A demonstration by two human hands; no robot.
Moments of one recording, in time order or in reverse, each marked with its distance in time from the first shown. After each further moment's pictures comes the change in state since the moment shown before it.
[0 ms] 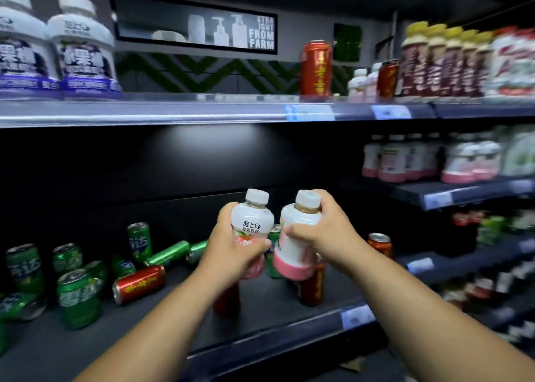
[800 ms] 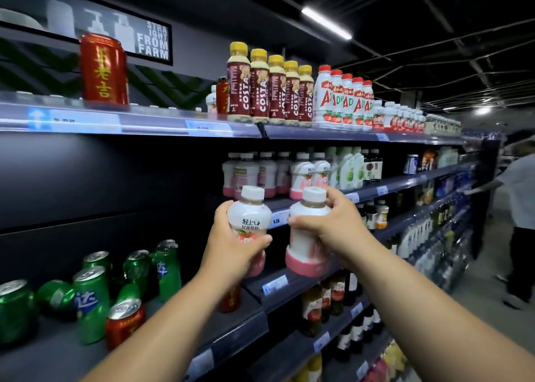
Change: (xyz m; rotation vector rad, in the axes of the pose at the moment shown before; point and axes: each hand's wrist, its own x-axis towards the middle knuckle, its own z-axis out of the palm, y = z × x) left_hand 0.045 0.096 0.335 -0.265 -0.129 0.126; right_hand -0.015 0.029 -0.330 -0.120 0.414 0.059
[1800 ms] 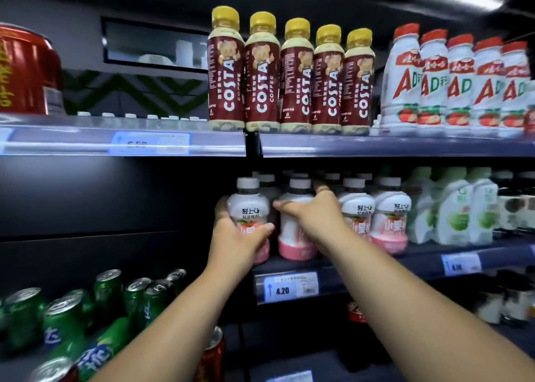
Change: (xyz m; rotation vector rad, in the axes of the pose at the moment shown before) left_hand 0.182 -0.079 0.086 0.278 0.462 0.024; right_hand 0.269 0.090 0.067 0.018 -0.244 -0.031
